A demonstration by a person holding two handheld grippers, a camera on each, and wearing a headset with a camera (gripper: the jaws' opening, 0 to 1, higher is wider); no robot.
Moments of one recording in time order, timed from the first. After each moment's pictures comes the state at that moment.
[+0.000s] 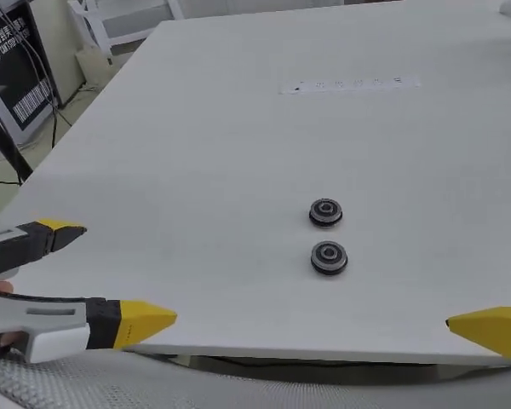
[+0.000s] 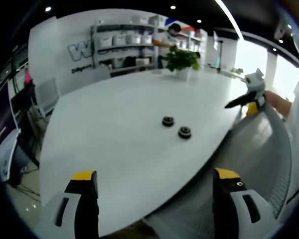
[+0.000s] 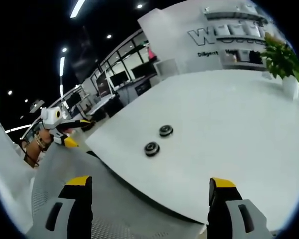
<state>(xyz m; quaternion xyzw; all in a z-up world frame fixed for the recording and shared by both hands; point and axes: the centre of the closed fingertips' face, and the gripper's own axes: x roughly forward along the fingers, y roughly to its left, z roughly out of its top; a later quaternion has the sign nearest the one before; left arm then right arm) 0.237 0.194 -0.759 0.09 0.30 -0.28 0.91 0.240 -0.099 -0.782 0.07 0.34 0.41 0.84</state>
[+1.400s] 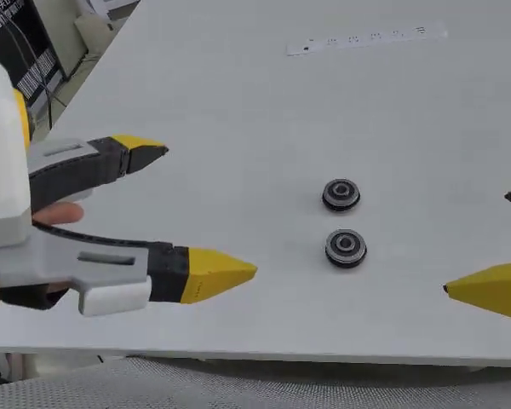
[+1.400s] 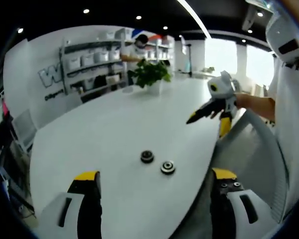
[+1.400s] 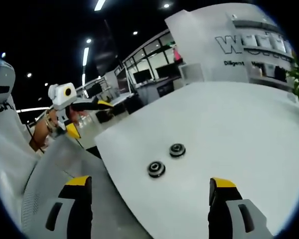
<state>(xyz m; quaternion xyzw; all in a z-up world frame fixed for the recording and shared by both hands) 0.288 0.105 -0.708 0.13 0.23 -0.40 0.88 0.294 -0.065 -0.775 0.02 0.29 0.51 0.81</state>
